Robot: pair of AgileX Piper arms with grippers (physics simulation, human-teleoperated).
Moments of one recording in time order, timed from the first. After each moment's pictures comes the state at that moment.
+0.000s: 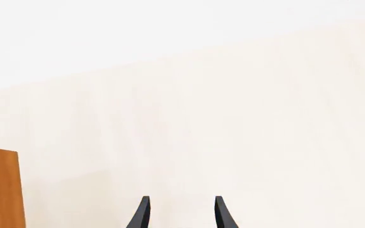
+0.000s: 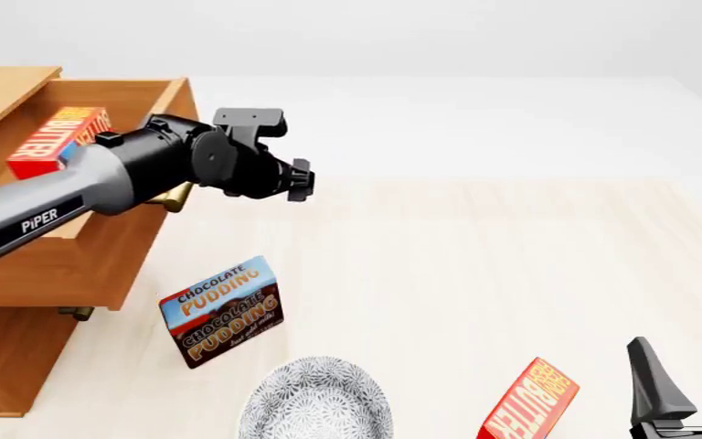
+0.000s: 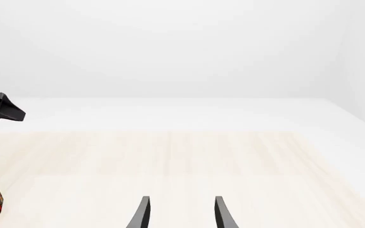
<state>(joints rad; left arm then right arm) -0.42 1.80 -1.47 0.53 -0.19 0.00 0.00 0.00 0.00 0.00</state>
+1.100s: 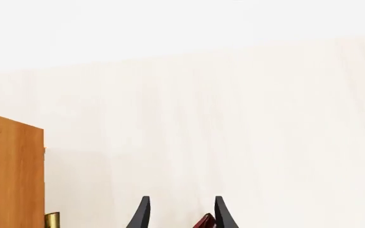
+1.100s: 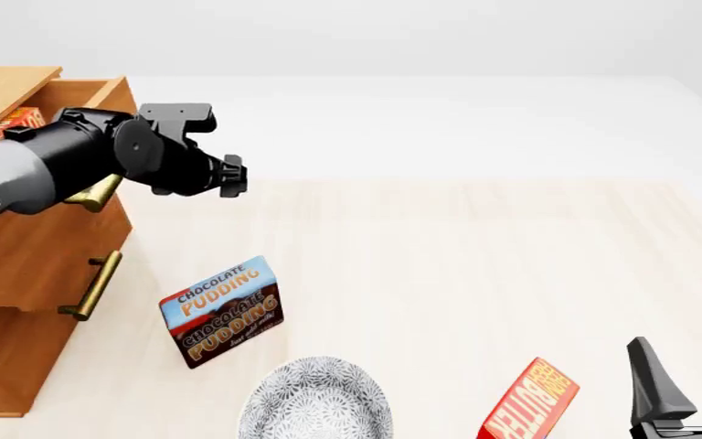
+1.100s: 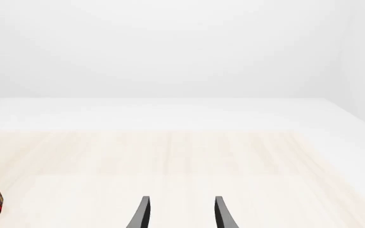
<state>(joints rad) -0.23 1.69 -1.38 0.58 -0.11 0.00 0.00 0.00 0.00 0.00</state>
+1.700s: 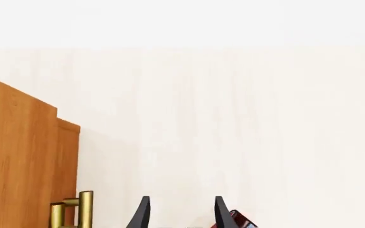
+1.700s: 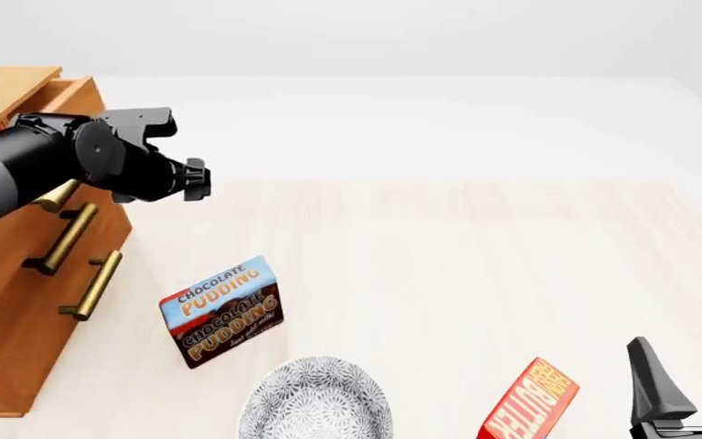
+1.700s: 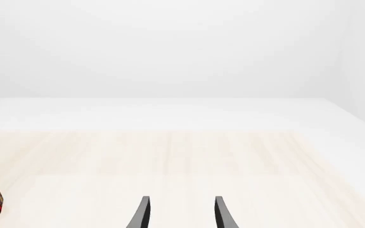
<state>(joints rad) -0.12 1.66 -1.32 0.59 -0.11 0.00 0.00 0.00 0.00 0.00</state>
